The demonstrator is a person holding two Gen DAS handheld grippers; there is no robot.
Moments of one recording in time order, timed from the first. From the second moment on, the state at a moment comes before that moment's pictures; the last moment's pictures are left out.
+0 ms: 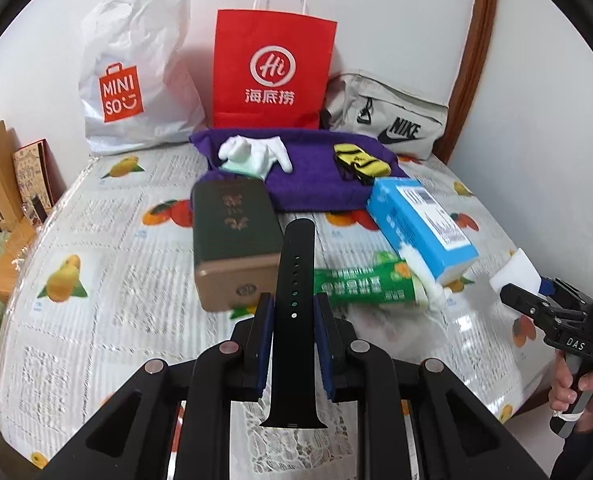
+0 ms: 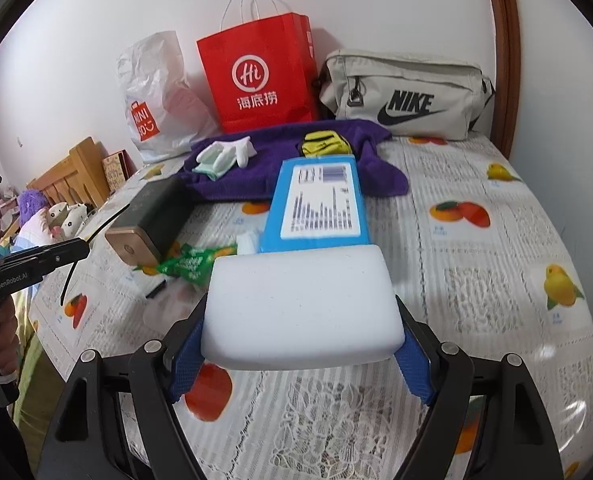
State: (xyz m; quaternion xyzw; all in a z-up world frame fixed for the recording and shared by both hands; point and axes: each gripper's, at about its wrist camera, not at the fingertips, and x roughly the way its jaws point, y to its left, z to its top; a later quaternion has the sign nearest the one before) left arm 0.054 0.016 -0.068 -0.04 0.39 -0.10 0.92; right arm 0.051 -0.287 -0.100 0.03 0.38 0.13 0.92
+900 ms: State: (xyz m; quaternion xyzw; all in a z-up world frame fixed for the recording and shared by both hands) left arm 0.139 0.031 -0.047 -0.06 0.39 -0.05 0.92; right arm 0.157 -0.264 -0.059 0.02 0.37 0.16 0.91
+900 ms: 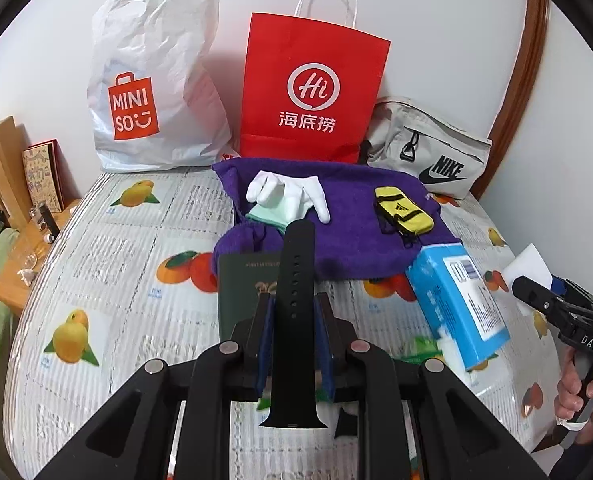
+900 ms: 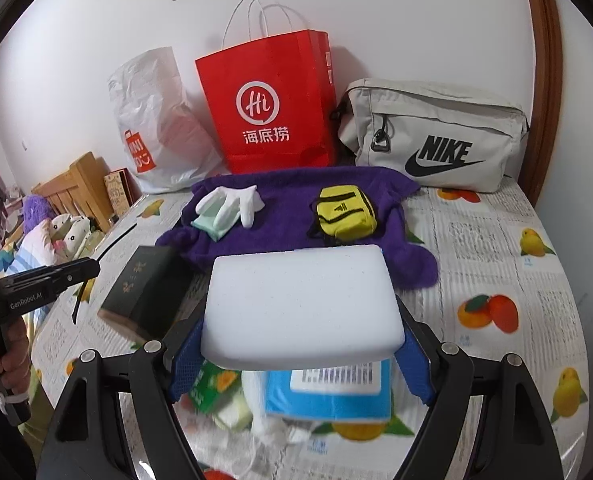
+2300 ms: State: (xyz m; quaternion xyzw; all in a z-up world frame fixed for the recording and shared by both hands) left arm 0.311 0.035 -0.085 -0.09 0.45 -0.06 0.89; right arm 0.337 -0.241 -0.108 0.00 0.45 0.13 0.88
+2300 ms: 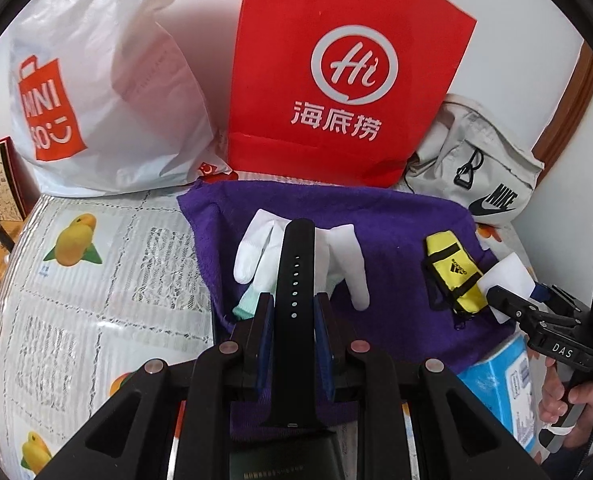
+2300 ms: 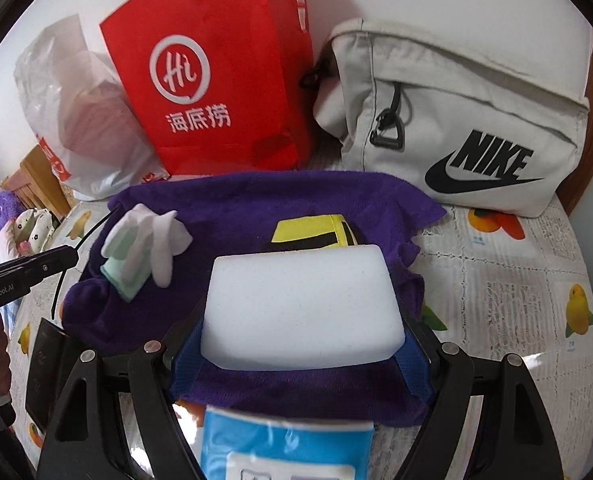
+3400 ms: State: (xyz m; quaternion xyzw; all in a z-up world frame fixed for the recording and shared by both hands) left arm 0.313 0.041 -0.087 -0.09 0.47 -0.06 0.88; right arm 0.342 -0.240 -0.106 0.00 0.46 0.14 0.88
